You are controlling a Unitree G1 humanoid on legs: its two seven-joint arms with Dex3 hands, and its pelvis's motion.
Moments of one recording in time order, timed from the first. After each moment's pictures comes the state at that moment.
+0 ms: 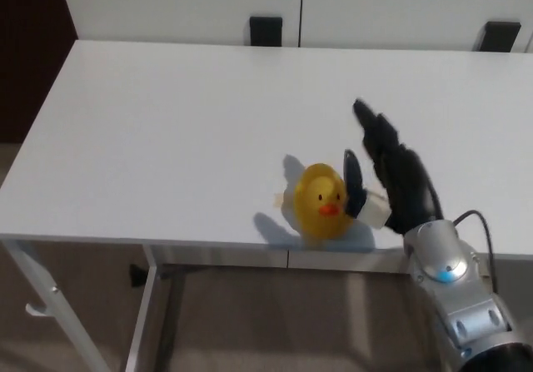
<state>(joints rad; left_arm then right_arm) -0.10 0.56 -0.02 1.30 0.18 -0.12 0.02 -0.52 -0.08 0.08 0.50 -0.16 -0.07 -0.09</state>
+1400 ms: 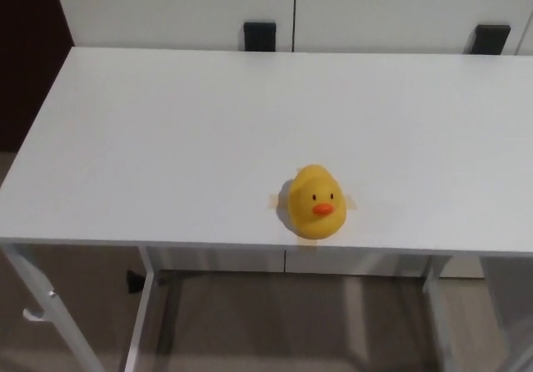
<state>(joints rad) -0.10 0.57 -0.02 1.31 0.18 -0.12 0.02 0.26 -0.61 -0.81 0.73 0.15 -0.16 0.16</state>
